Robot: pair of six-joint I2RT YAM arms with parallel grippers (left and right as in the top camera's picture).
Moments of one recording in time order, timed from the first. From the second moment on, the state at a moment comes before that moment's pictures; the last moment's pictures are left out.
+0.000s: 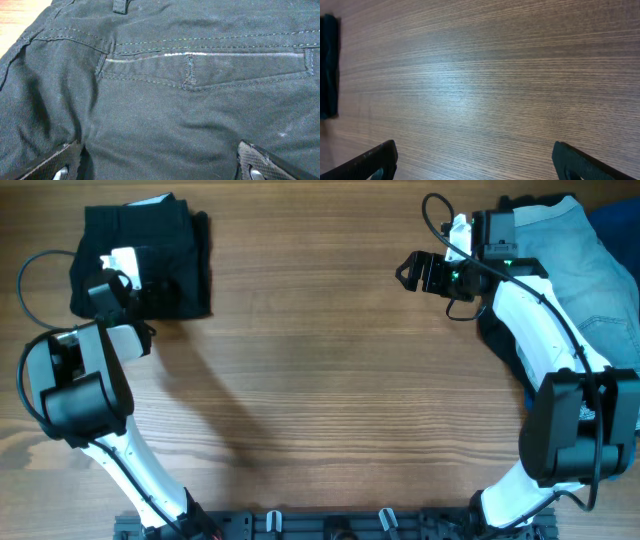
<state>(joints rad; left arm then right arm) 0.32 2.16 1.04 0.59 0.11 0.13 0.04 1.83 1.34 -0.53 -0.37 0.21</state>
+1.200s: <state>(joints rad) 0.04 0.87 1.04 -0.55 0.05 -0.05 0.00 1.11 1.46 -0.72 -0.28 0.04</state>
